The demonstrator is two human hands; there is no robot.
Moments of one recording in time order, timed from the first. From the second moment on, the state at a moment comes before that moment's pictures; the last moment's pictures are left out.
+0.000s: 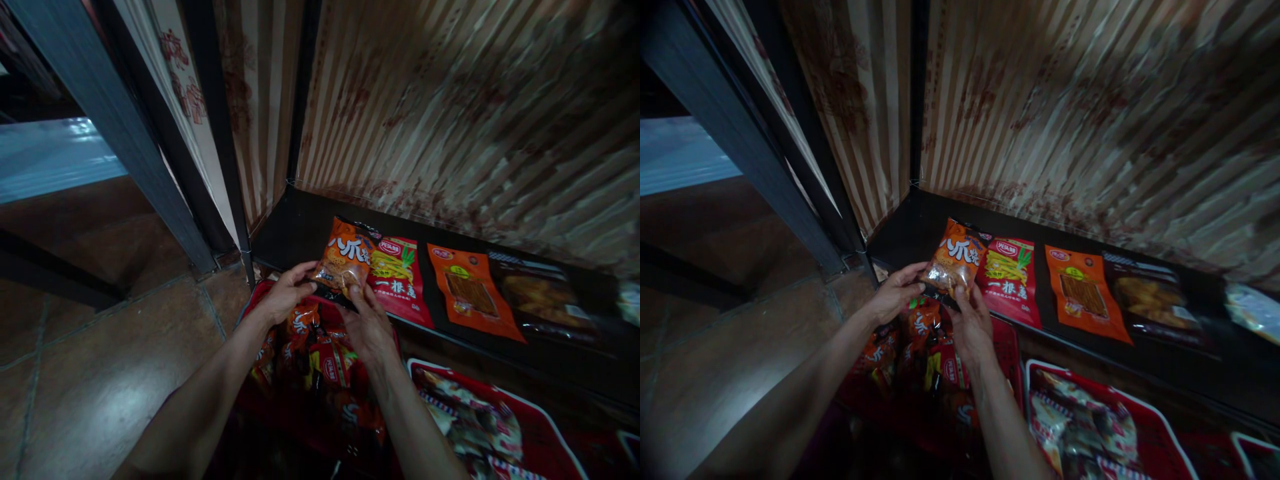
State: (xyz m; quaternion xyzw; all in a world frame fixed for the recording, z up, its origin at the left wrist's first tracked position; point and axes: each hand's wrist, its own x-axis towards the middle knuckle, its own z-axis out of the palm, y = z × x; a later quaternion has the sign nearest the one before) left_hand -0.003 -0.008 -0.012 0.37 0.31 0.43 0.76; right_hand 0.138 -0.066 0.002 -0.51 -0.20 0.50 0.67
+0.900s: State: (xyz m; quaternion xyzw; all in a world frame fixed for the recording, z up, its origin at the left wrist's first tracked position) left_hand -0.007 -0.011 -0.015 0.31 0.37 0.47 0.74; right_hand 0.135 -0.063 -0.016 -0.49 -0.21 0.52 0.66
